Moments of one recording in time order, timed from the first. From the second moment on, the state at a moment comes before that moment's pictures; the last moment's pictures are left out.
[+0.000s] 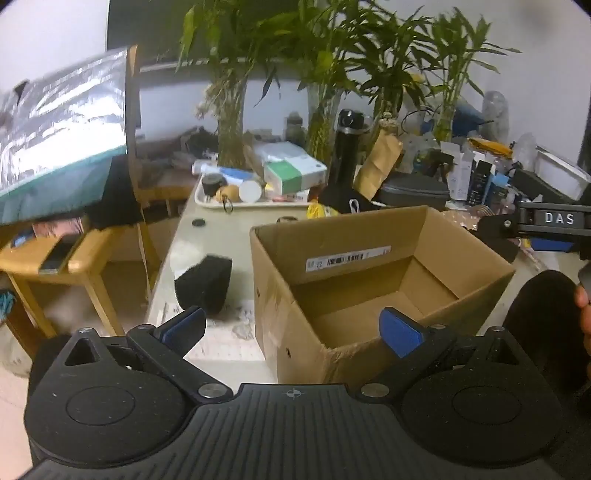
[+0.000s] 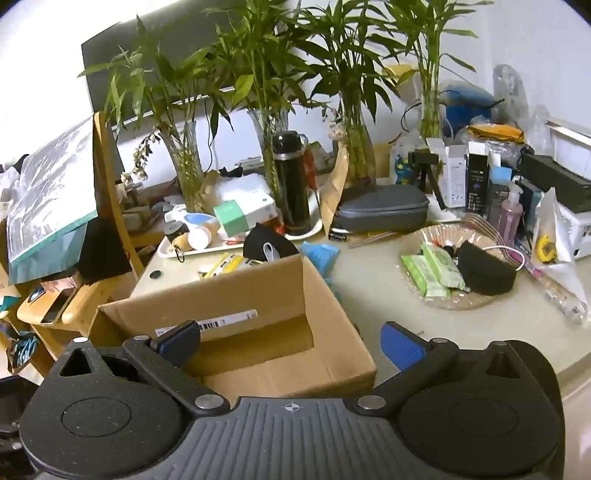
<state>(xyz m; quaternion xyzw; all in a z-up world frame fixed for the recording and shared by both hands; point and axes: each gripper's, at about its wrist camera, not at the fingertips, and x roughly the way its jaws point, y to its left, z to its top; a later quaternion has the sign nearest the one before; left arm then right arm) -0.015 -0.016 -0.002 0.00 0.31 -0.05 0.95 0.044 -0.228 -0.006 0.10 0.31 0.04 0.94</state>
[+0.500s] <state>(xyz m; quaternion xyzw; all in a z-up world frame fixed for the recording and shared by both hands) -0.015 -0.021 -0.004 0.03 0.27 -0.05 0.96 0.023 -0.207 -0.012 0.03 0.31 0.04 0.95</state>
